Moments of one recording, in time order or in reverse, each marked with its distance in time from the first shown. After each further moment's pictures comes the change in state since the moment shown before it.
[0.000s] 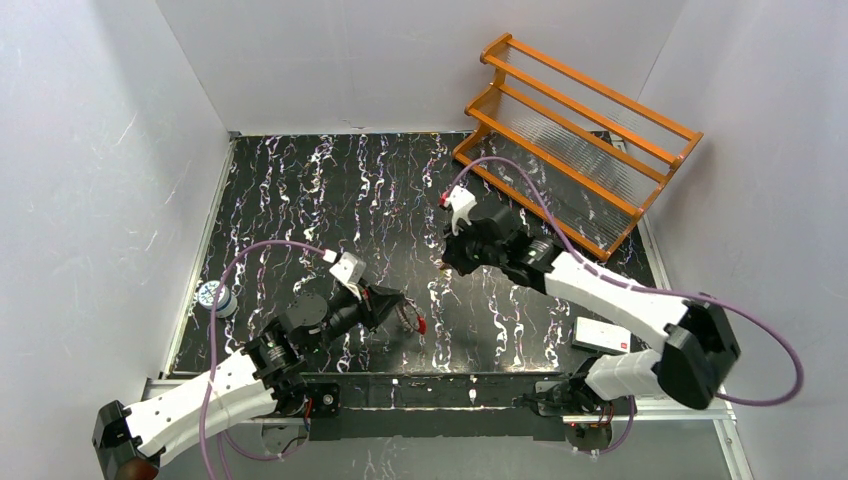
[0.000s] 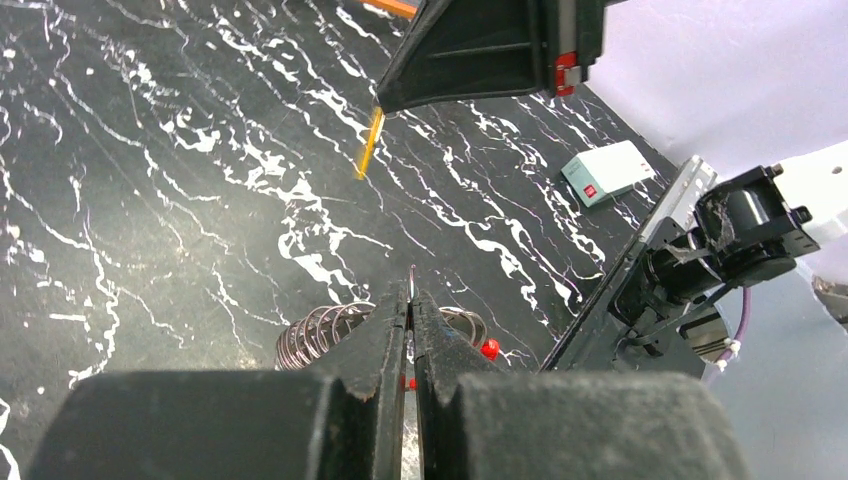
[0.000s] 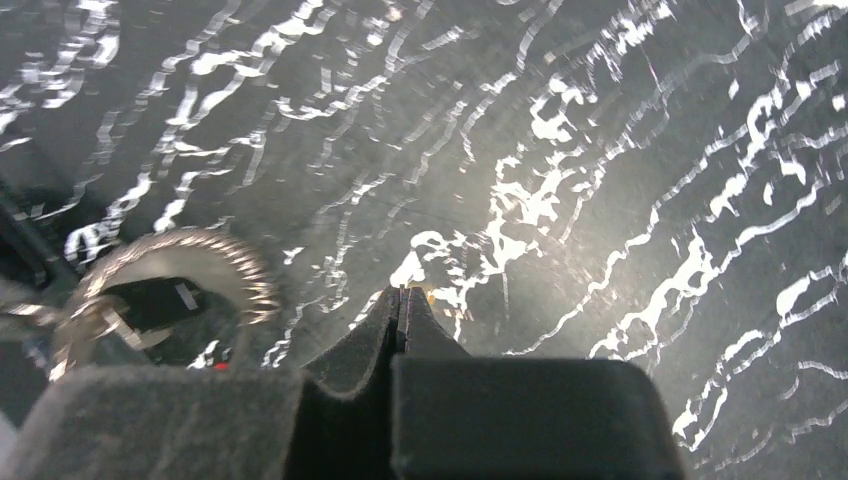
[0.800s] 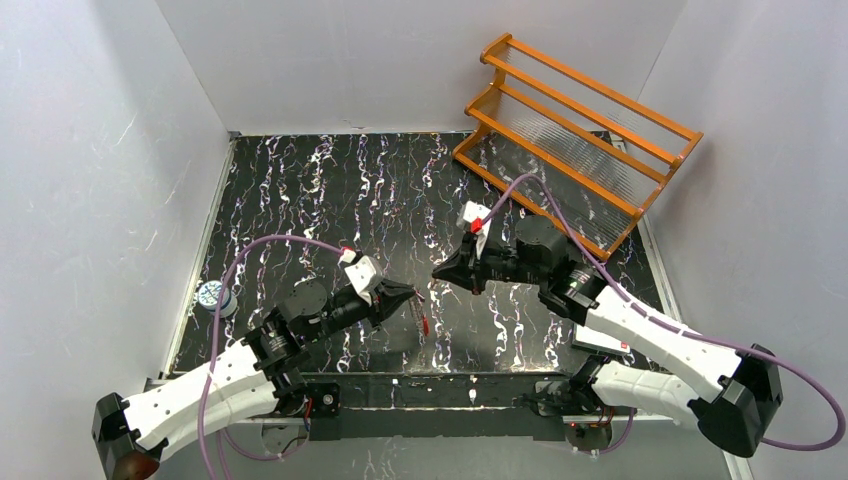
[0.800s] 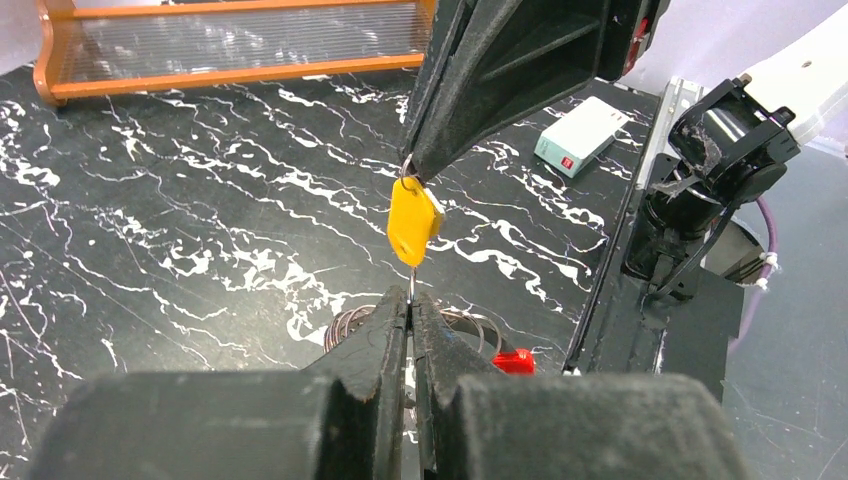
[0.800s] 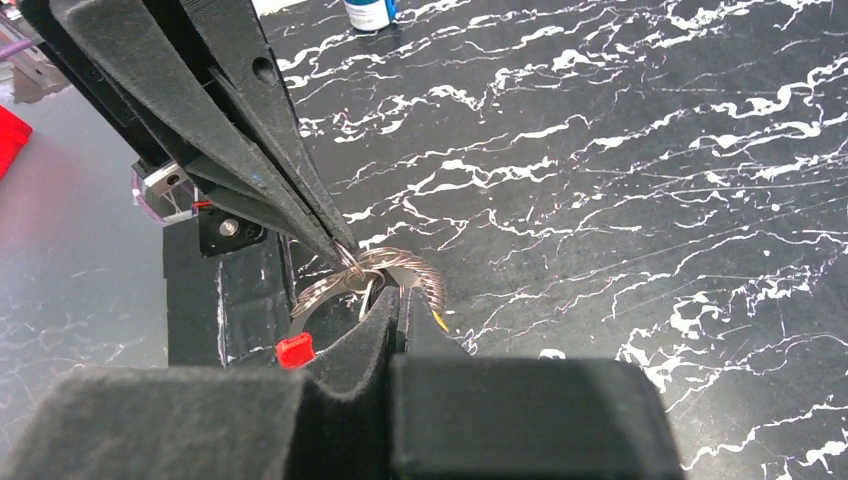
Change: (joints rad) left arm 0.000 0.090 0.123 0.034 0.209 0.333; right arm -0.001 -0.338 -0.206 0.307 -0.473 -0.132
